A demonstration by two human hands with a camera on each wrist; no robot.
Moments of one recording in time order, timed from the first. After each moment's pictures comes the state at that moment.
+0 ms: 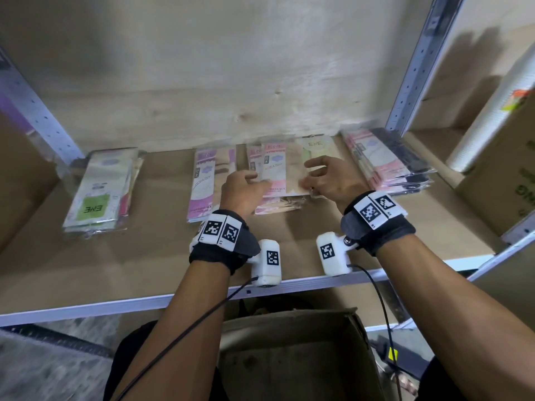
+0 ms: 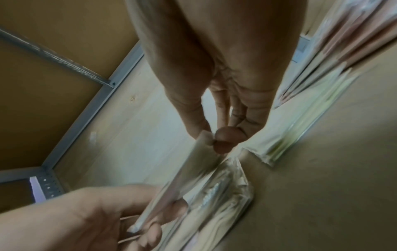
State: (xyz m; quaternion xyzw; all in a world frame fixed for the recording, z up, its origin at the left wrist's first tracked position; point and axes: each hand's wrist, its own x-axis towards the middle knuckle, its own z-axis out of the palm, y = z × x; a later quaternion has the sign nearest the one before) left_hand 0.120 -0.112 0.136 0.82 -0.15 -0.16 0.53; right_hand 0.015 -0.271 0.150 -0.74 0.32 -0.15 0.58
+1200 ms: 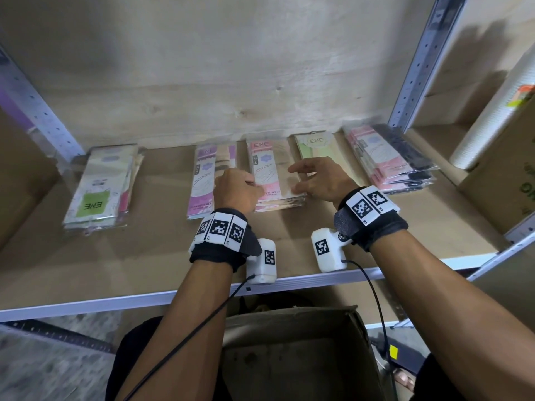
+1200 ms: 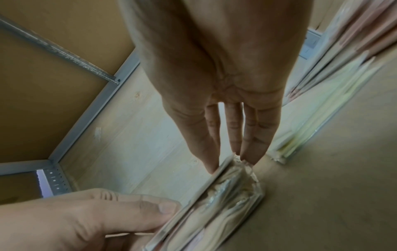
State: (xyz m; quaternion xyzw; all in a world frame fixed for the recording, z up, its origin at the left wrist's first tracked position) left_hand 0.116 -0.101 0.143 0.90 -0.21 -0.04 0.39; right_hand 0.024 -0.269 0.146 -0.85 0.26 -0.10 0.45
